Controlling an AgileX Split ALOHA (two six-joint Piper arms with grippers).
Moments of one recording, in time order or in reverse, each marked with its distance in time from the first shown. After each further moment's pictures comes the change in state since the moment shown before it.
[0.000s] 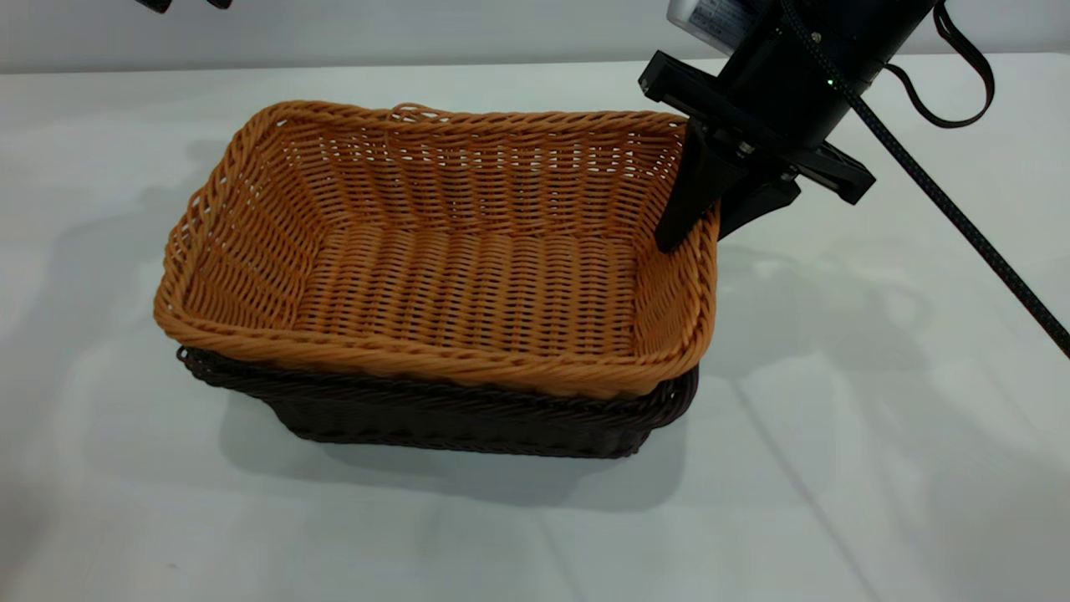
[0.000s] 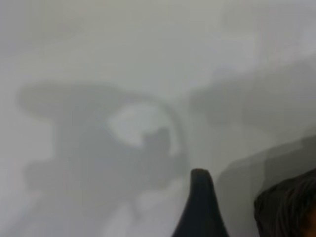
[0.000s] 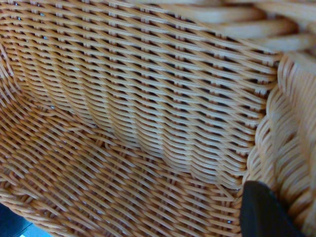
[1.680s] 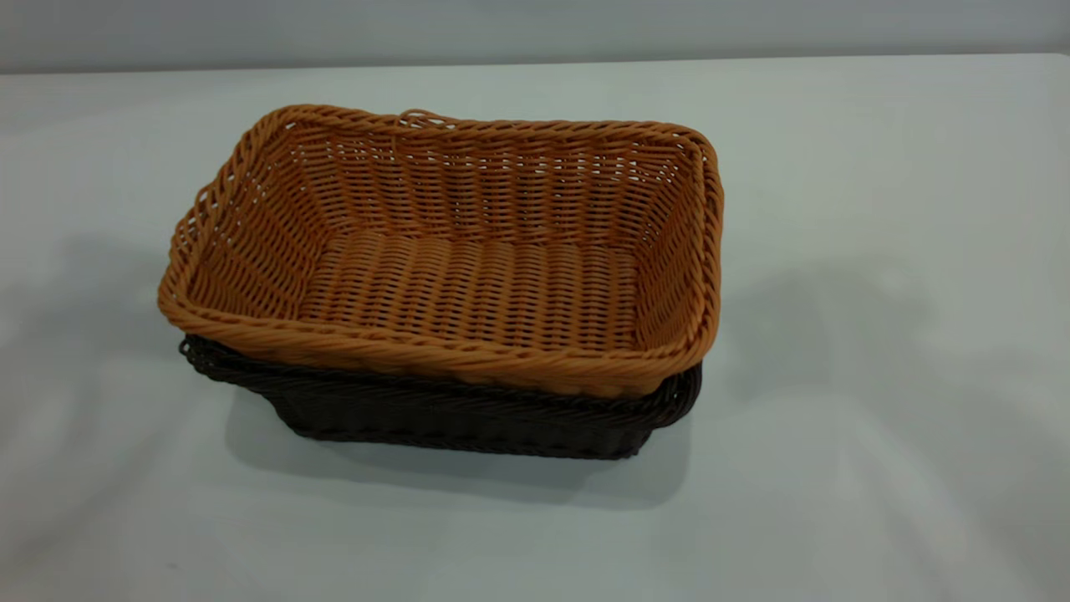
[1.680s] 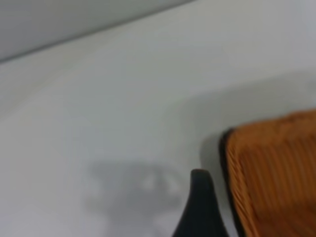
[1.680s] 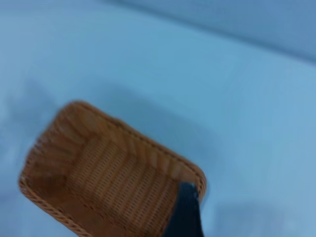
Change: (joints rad) left arm 0.000 -0.657 0.001 0.226 0.386 -0.255; right arm 0.000 -0.723 -0.496 -0.523 0.348 0.188
